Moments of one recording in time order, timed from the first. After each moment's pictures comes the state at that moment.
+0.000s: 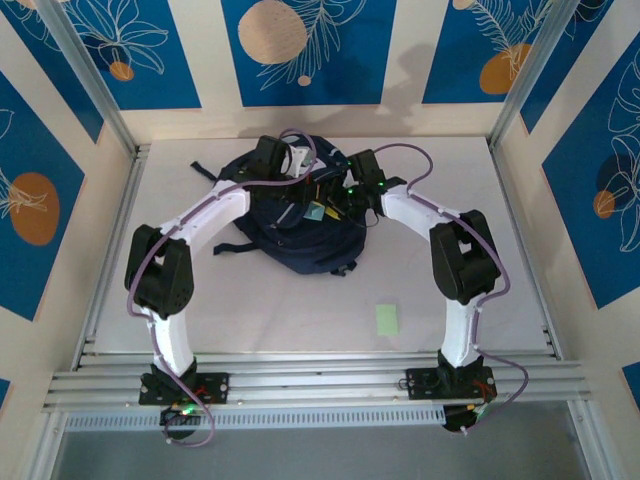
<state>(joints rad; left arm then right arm) -0.50 1.89 1.59 -0.46 0.41 -0.30 0.44 1.95 1.44 -0.35 -0.46 0.89</state>
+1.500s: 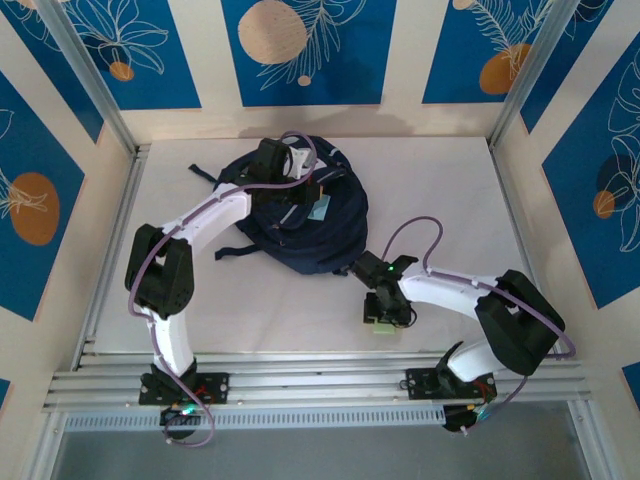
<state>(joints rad) -0.50 1.89 1.55 -0.38 0.45 -0.35 0.75 1.44 0.72 -0.85 0.02 0.86</state>
